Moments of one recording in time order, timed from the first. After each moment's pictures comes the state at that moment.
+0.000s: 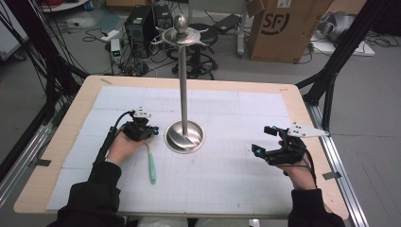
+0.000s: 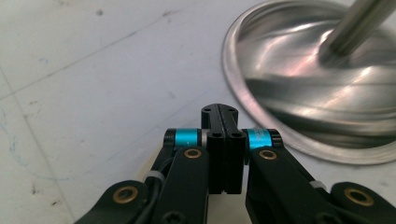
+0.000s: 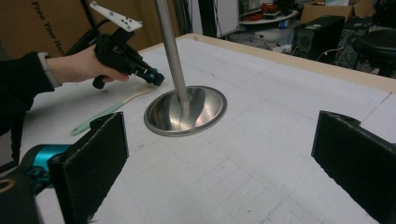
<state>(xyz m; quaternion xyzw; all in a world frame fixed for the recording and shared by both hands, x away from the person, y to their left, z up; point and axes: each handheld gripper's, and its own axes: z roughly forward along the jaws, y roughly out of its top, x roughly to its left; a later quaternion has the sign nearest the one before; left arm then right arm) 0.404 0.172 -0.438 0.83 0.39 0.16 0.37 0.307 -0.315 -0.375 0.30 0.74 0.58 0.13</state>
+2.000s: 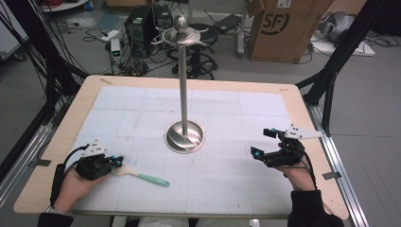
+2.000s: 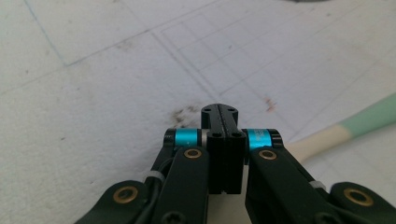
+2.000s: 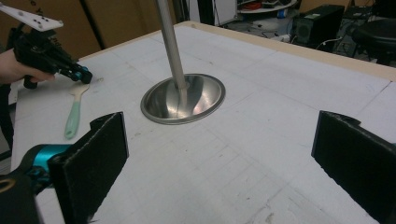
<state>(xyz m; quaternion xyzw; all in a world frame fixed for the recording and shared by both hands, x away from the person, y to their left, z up) 0.273 0.265 -0.438 0.81 0.39 0.15 0.41 0.305 -0.312 -0.380 0.31 0.75 0.56 0.13</state>
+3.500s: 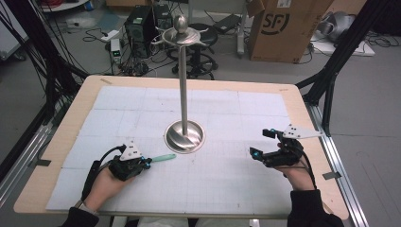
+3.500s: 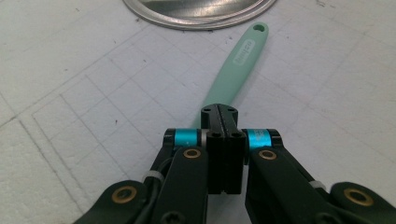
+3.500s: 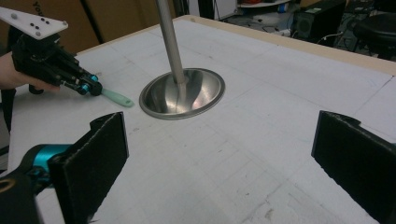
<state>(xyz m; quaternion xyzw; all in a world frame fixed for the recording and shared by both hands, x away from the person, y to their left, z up) 0.285 0.186 -0.443 0.85 0.33 0.16 0.39 0.306 -0.311 -0.381 0.31 0.76 0.56 0.13</state>
